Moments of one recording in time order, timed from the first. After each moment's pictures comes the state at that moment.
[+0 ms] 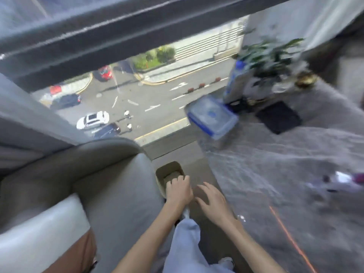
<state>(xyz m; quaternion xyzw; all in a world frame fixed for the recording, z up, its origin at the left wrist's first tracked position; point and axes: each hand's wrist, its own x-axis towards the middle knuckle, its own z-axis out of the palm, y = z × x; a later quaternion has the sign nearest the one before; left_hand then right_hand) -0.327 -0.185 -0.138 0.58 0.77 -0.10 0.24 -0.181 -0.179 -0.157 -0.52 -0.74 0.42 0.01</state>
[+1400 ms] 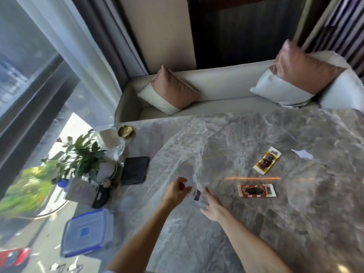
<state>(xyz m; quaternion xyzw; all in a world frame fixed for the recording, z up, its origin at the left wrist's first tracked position) 0.055 -0.024 -0.074 0.78 0.48 -0.04 0.40 0.148 -0.140 -0.121 -0.52 0.14 0.66 0.53</state>
